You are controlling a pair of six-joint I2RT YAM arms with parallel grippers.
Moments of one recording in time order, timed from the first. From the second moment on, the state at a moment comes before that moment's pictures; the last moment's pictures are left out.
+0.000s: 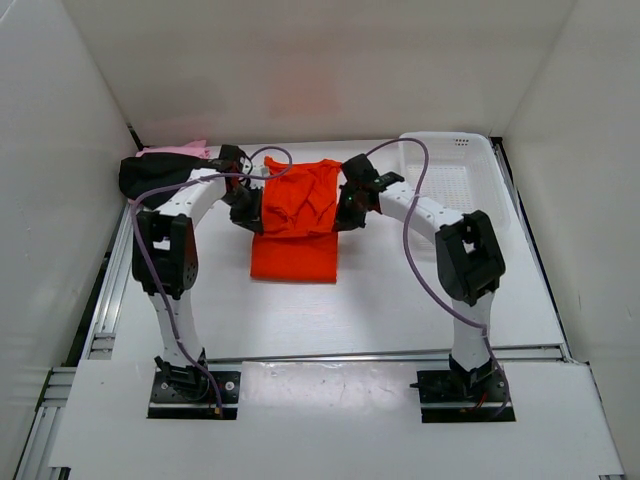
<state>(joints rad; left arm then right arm) -0.19 1.99 1.59 -0.90 0.34 -0.01 0.58 1.99 1.58 -0.62 -0.13 0.72</state>
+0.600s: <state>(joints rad) -0.08 2.09 1.80 -0.88 0.32 0.00 0.69 1.94 1.63 -0.57 -0.02 0.56</state>
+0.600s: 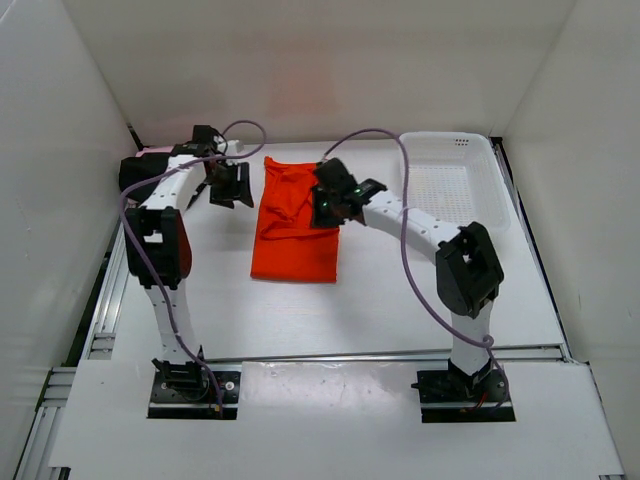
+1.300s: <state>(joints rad) 0.12 1.90 1.58 -0.87 0.30 0.00 0.82 2.26 1.85 -0.60 0.07 0.54</state>
